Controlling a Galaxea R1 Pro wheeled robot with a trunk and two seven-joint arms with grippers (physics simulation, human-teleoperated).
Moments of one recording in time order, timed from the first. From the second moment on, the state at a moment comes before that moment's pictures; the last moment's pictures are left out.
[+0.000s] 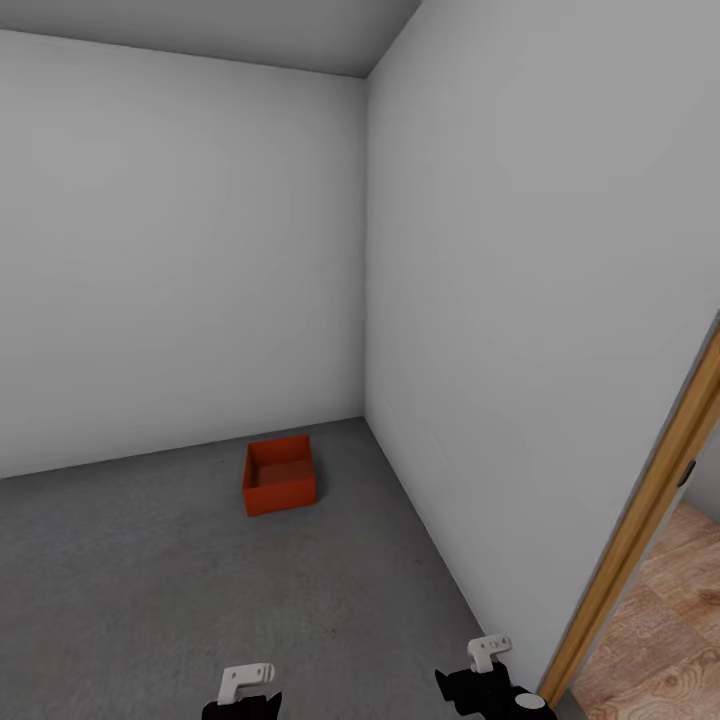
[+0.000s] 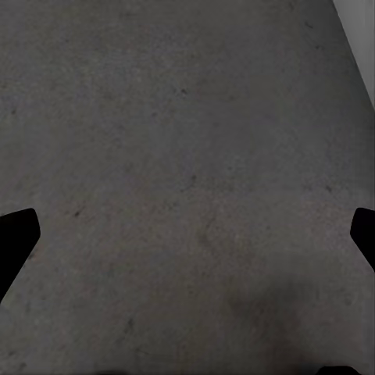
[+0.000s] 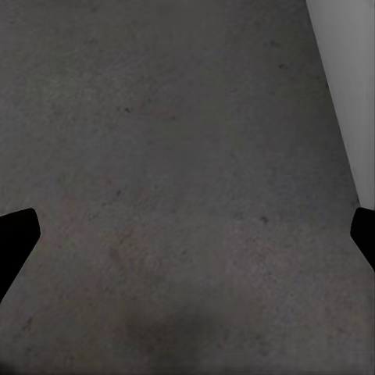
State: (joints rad) left arm -0.21 -0.03 -0.02 -0.63 0.12 0.15 -0.06; right arm -0.35 0.02 -0.07 -0.45 0.16 0.04 0.19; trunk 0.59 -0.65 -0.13
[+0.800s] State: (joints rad) left arm -0.21 -0.03 -0.02 -0.63 0.12 0.15 -0.06; right arm -0.35 0.02 -0.07 -0.45 0.16 0.04 0.19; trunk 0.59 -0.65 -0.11
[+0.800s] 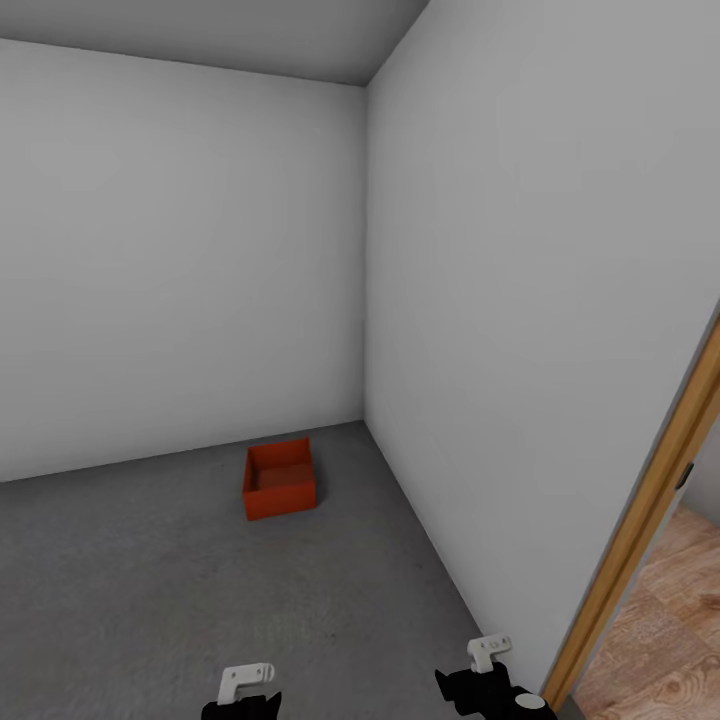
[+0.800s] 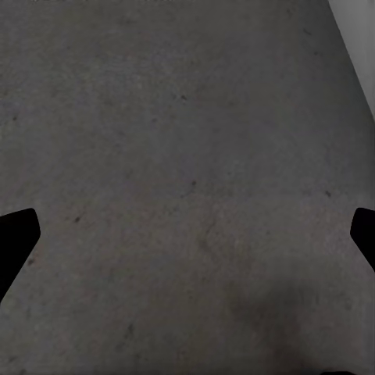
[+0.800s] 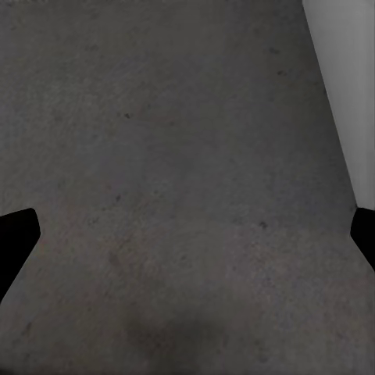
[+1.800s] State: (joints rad) left arm -0.21 -0.03 -0.02 -0.63 0.12 0.15 -0.06; right arm -0.35 0.02 -0.07 -0.45 0.16 0.05 0.19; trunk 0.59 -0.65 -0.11
